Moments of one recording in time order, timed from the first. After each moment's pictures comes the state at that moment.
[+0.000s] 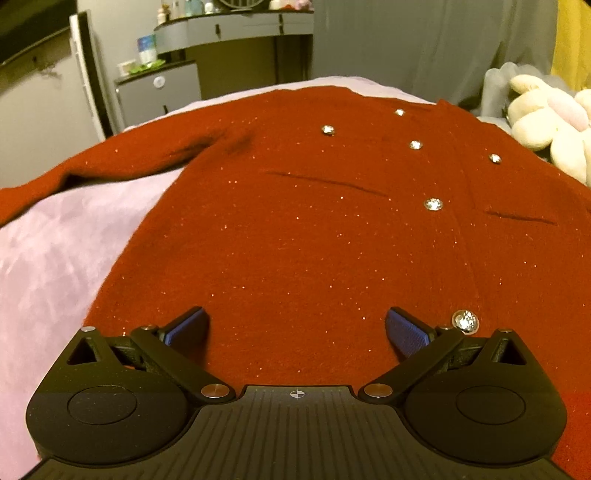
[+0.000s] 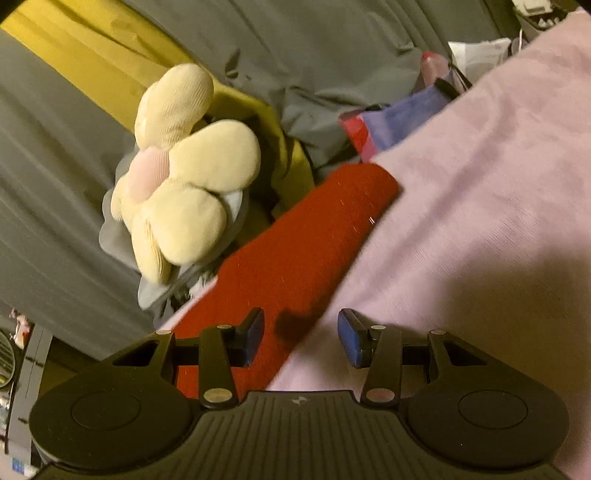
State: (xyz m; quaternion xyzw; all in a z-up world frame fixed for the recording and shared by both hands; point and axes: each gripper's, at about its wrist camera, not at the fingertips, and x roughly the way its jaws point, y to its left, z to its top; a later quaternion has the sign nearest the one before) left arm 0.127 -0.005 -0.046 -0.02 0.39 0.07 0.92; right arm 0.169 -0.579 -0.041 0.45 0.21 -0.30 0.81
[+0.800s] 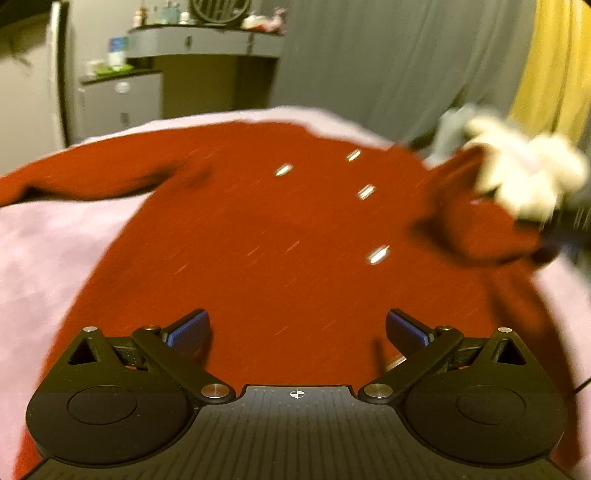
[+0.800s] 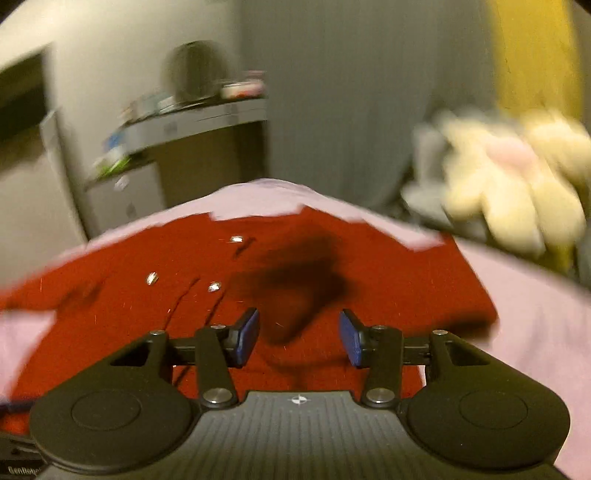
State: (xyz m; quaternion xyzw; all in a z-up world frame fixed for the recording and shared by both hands) left arm 0.127 0.007 -0.016 -0.10 0.34 -0.04 0.94; right arm 0.188 -0.273 0.046 0.08 0.29 0.04 0.95
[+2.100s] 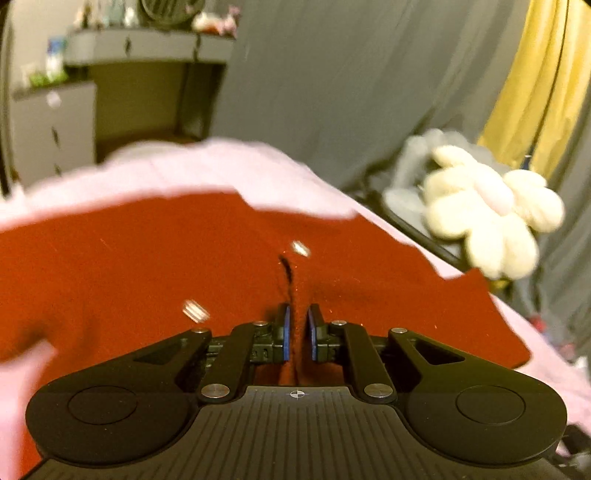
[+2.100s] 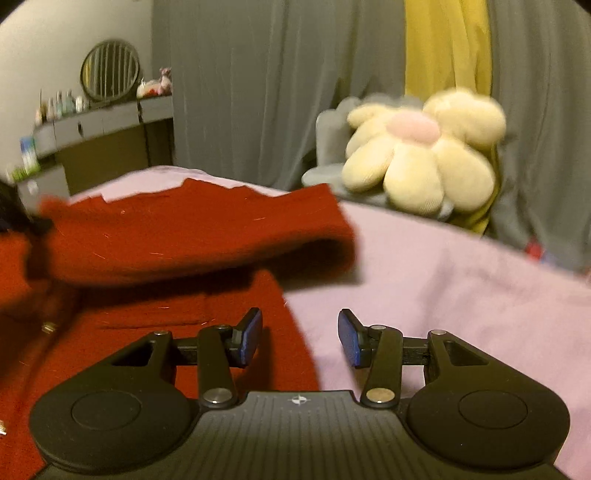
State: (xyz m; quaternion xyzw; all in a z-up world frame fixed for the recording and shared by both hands) left arm 0.299 0.001 0.028 -0.10 0.33 -0.09 0.93; right arm 0.175 -0.307 -0.014 0.00 0.28 -0.10 0.96
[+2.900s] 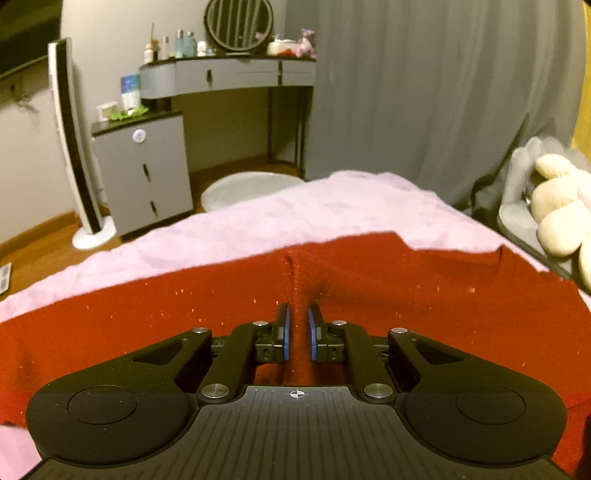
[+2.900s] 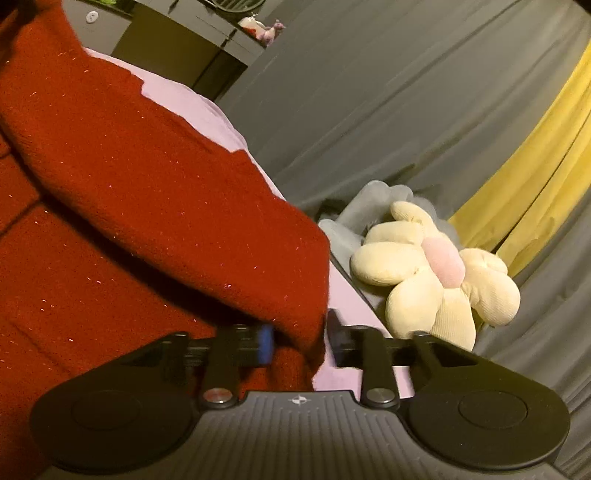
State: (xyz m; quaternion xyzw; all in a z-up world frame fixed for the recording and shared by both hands) left arm 0.342 0.076 0.016 -0.03 0.32 0.04 0.95; right arm 0.279 -0.207 -0.042 -0.33 0.26 -0.09 0.90
